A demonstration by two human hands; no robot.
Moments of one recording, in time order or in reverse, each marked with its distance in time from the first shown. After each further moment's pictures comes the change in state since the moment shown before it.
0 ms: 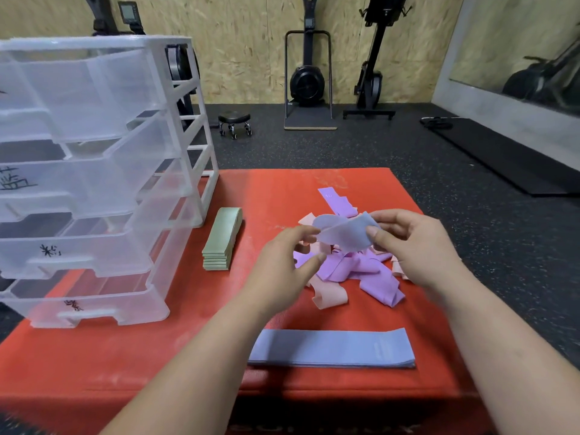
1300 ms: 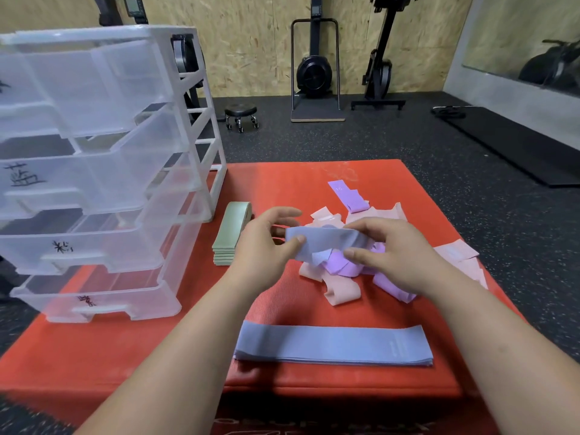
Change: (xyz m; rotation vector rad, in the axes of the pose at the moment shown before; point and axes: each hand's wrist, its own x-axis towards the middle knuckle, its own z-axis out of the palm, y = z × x) left_hand 0.012 -0.017 -0.037 -0.135 0.139 -0.133; right_hand 0.006 0.005 0.030 -0.468 -0.271 -0.161
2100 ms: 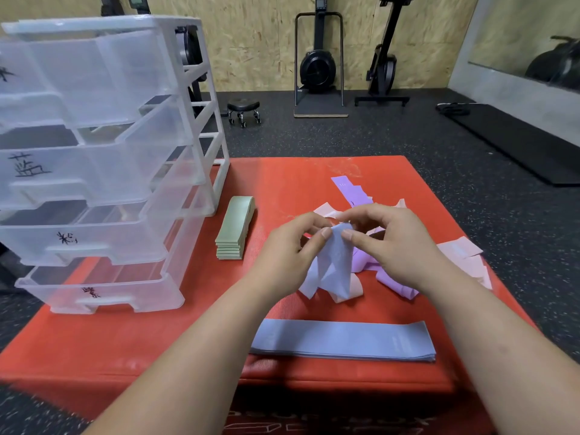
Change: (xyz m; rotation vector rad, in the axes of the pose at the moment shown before) left_hand -0.014 0.015 0.019 0.040 -0.201 0.108; right_hand 0.002 -0.020 0.009 0.166 0.117 -0.035
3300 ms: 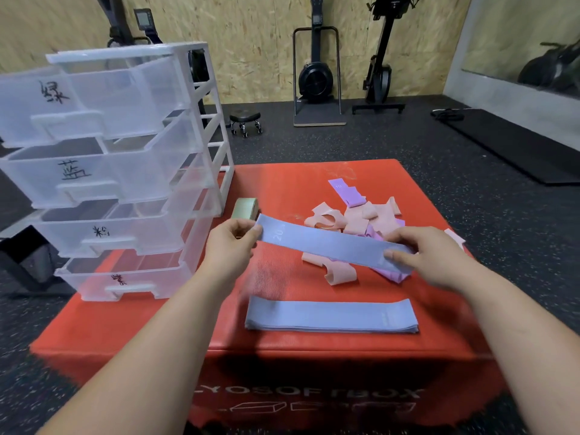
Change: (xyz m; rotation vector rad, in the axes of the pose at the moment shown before) left_hand -0.036 -0.036 -0.061 -0.250 0.416 -0.385; right_hand -0.050 0.051 -0.056 -0.358 -0.106 0.193
